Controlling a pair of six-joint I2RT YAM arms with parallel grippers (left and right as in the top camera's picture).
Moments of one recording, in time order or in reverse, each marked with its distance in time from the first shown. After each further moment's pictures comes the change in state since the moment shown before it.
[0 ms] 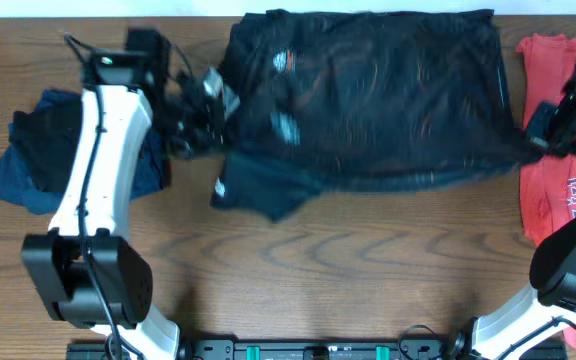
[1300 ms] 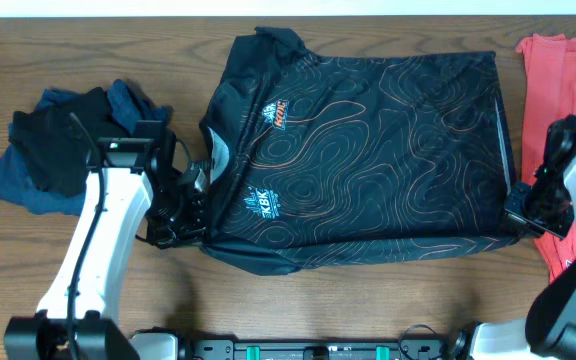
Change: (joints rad) left arm 0.002 -0.351 -0.507 -0.024 -0.299 -0.035; right arm -0.040 -0.269 -0.534 0.048 0.016 0.031
